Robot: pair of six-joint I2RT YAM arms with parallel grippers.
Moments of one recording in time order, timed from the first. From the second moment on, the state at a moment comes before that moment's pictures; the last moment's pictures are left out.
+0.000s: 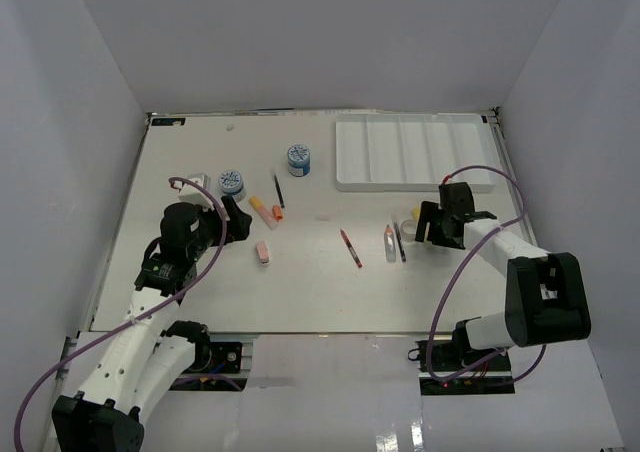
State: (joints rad) left arm -0.23 0.73 0.60 -0.29 0.04 -0.36; right arm 0.17 1.38 0.69 -0.33 0.09 0.28
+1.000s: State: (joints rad) left arm -0.23 0.74 0.60 -0.29 0.04 -0.36; right arm 0.16 1.49 0.72 -0.23 0.10 0.19
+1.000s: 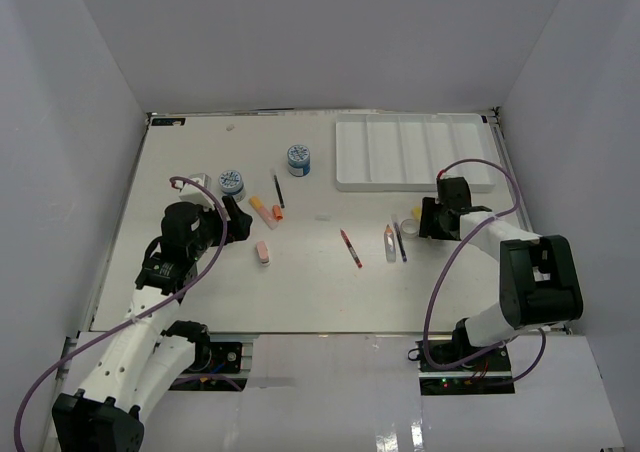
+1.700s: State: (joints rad) left arm -0.23 0.76 0.60 -0.29 0.04 -0.36; right arm 0.16 1.42 0.94 -0.31 0.05 0.14
